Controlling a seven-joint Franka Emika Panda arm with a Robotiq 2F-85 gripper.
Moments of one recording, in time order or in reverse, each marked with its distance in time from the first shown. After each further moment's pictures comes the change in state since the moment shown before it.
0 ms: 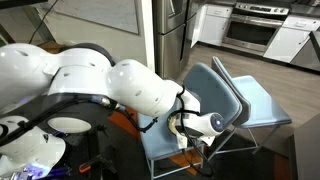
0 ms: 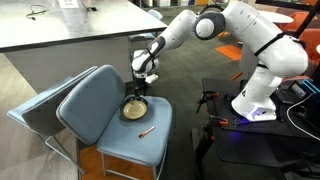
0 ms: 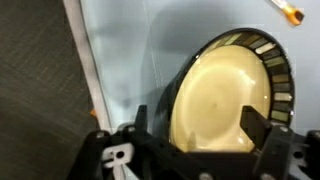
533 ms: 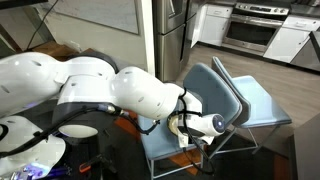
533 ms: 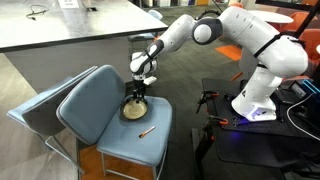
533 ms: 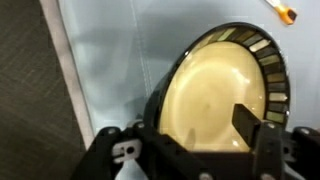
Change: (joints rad) arm -0.001 0.071 0.020 0.102 0.000 -0.062 0.000
